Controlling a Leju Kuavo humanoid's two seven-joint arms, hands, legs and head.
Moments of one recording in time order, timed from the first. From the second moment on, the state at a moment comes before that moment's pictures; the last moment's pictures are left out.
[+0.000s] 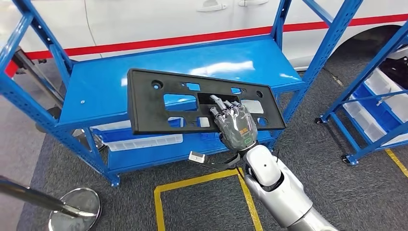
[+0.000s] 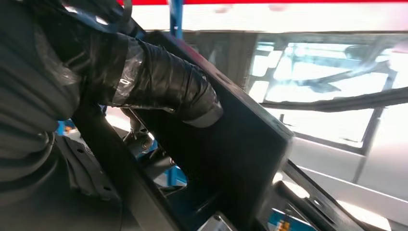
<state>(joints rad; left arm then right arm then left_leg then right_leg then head) 0.04 -0.13 0.53 -0.24 -1.43 -0.07 0.20 -0.36 -0.17 0.75 -1.38 1.31 -0.43 0.01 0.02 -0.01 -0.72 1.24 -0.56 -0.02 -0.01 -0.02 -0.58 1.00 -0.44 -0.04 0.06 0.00</state>
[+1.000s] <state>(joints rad) -0.26 -0.05 0.54 -0.25 -1.22 -0.32 0.23 -0.59 -0.03 0.86 -1.20 1.11 -0.39 -0.09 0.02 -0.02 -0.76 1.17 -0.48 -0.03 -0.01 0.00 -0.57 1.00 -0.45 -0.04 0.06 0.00</state>
